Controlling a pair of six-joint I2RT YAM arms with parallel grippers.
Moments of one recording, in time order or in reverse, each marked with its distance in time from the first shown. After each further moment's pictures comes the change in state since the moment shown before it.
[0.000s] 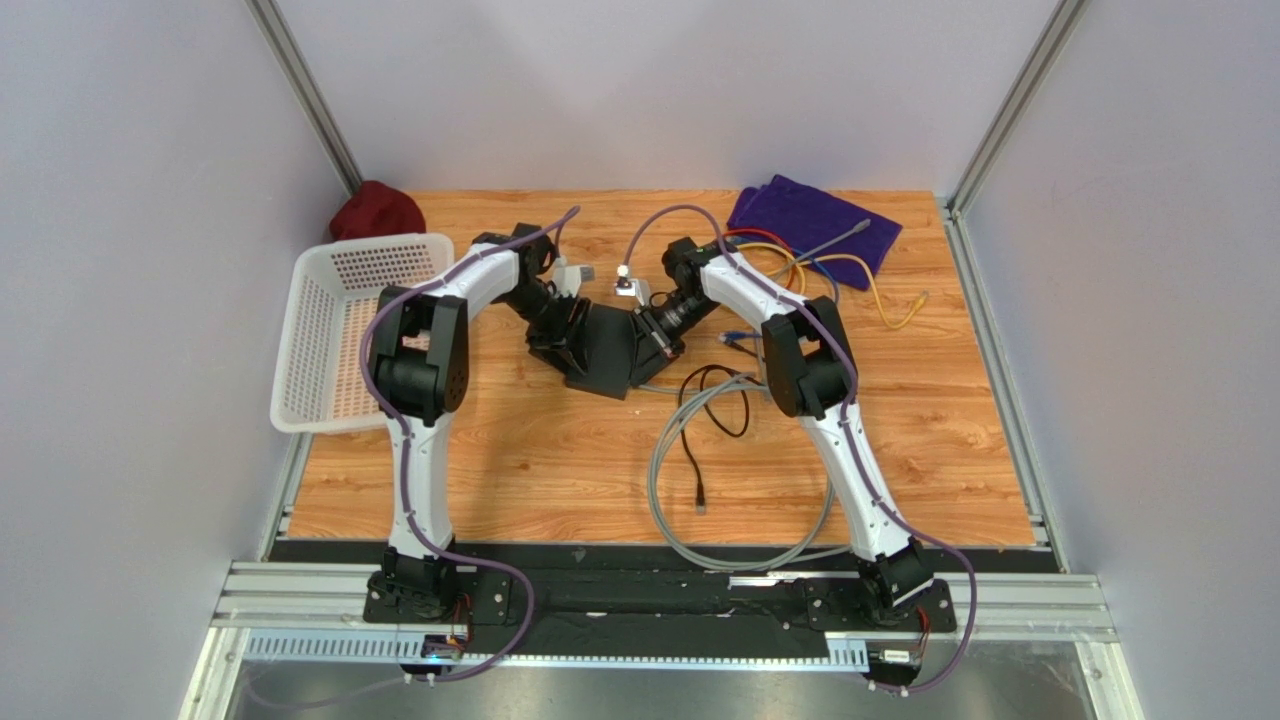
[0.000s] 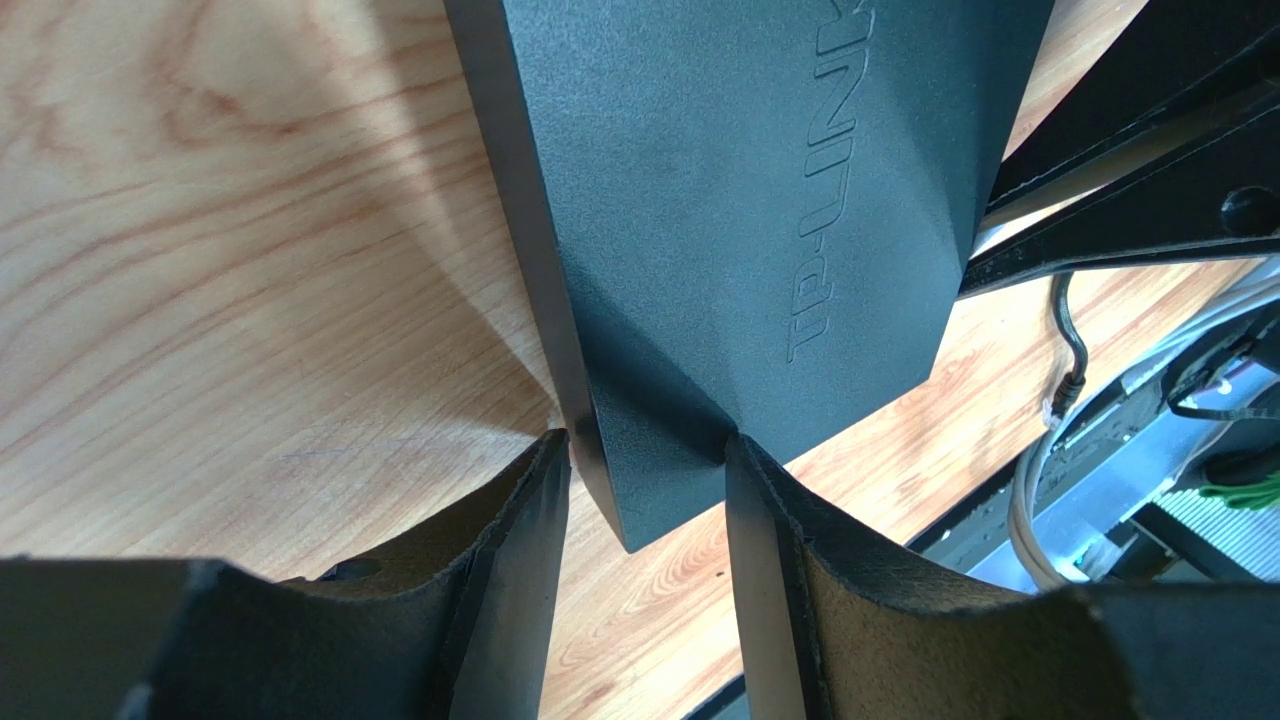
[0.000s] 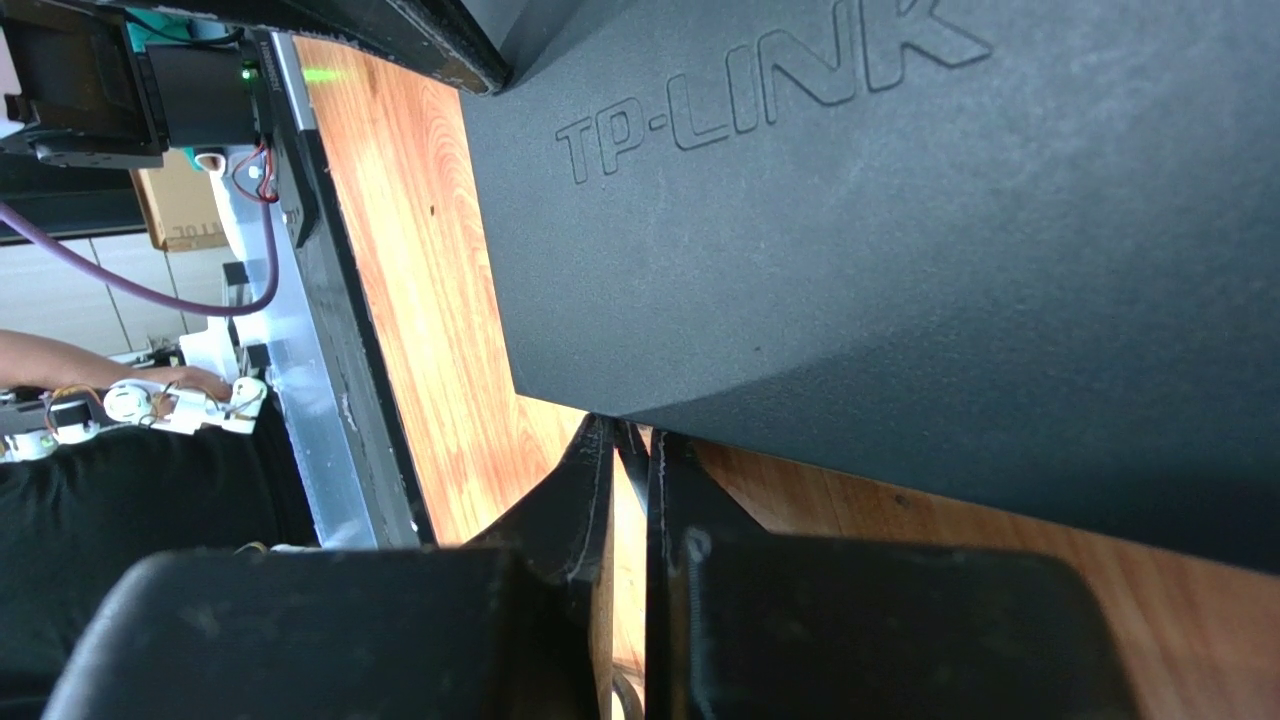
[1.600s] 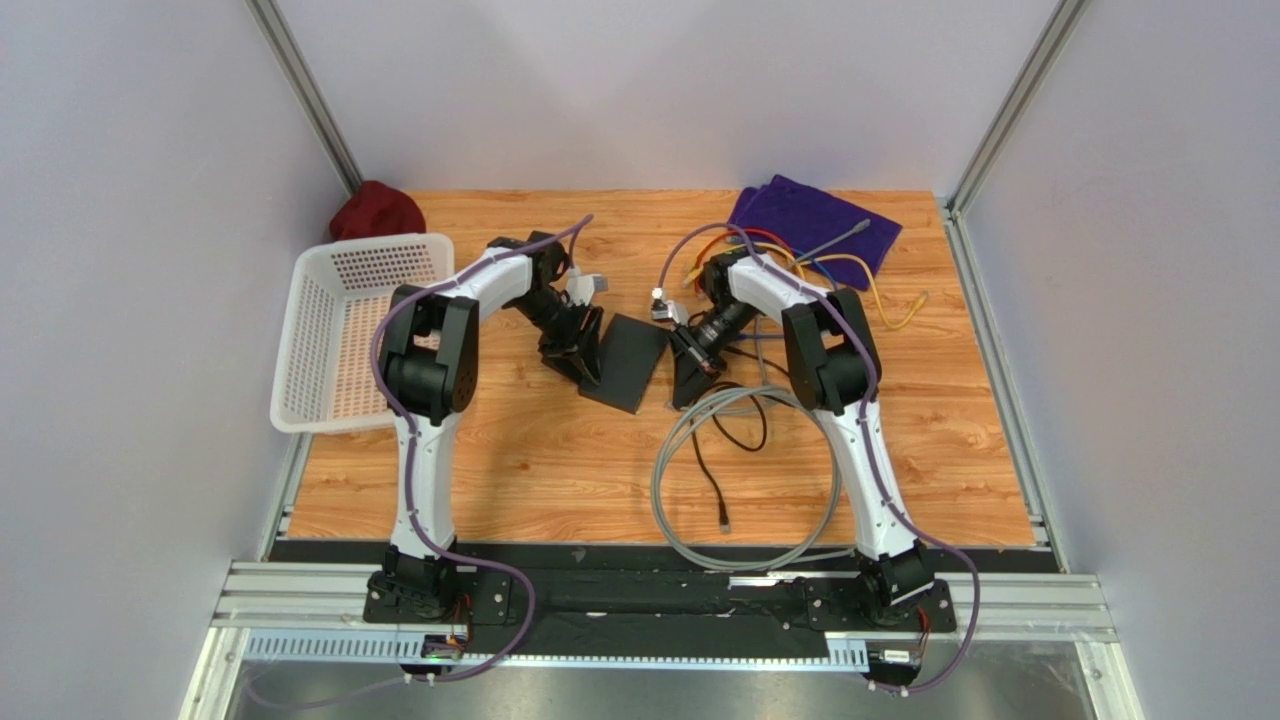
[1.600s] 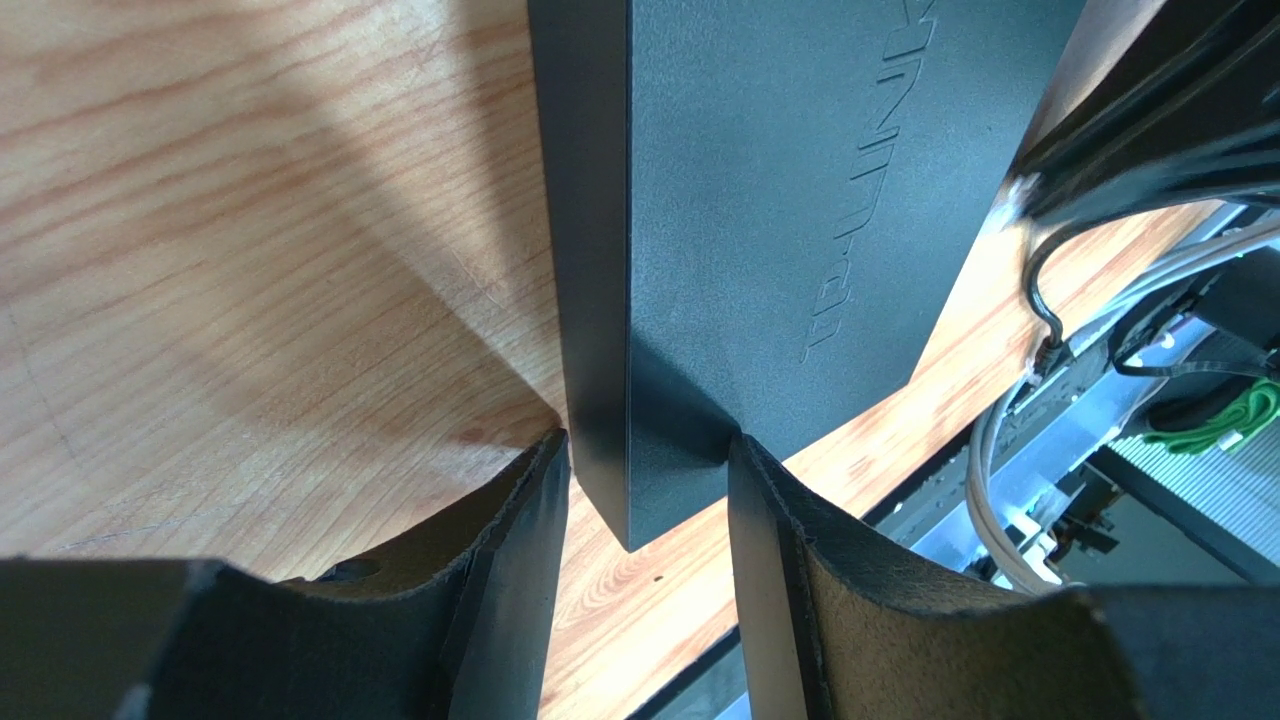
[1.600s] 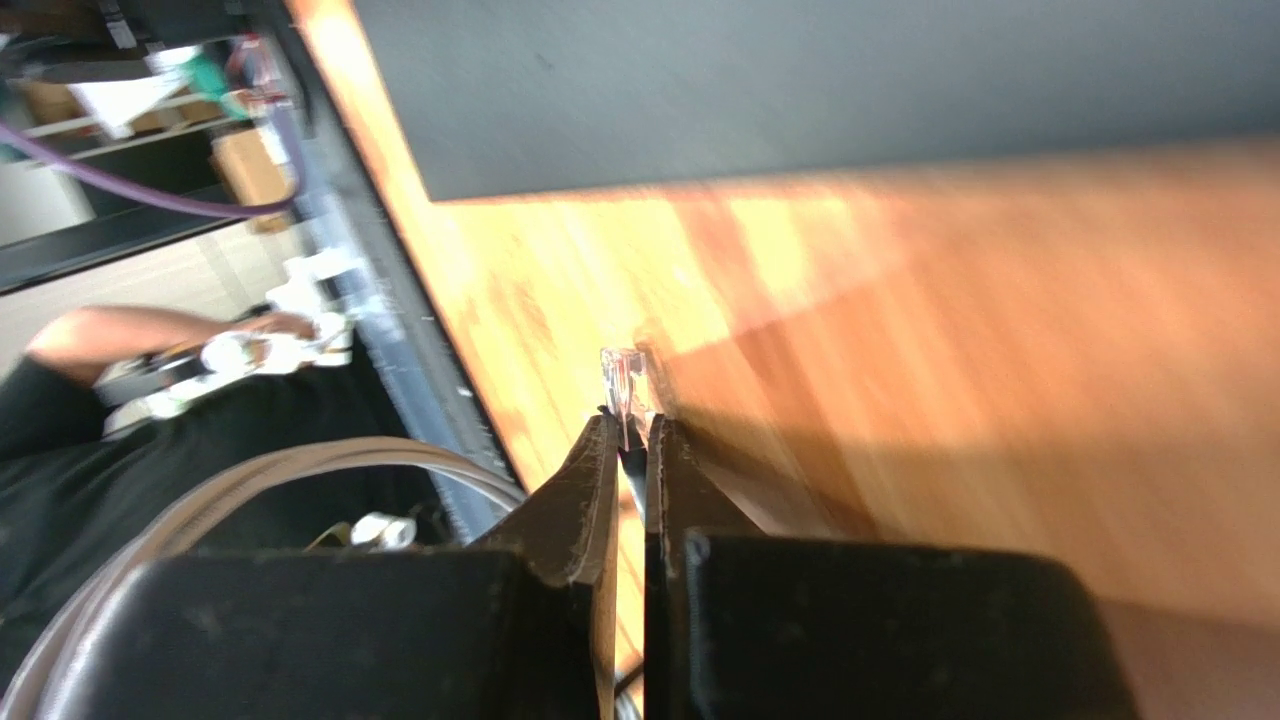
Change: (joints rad) left arm -0.031 0.027 0.002 -0.027 0.054 -0.019; right arm -0.091 -0.078 -0.191 -0.211 0.056 -0.095
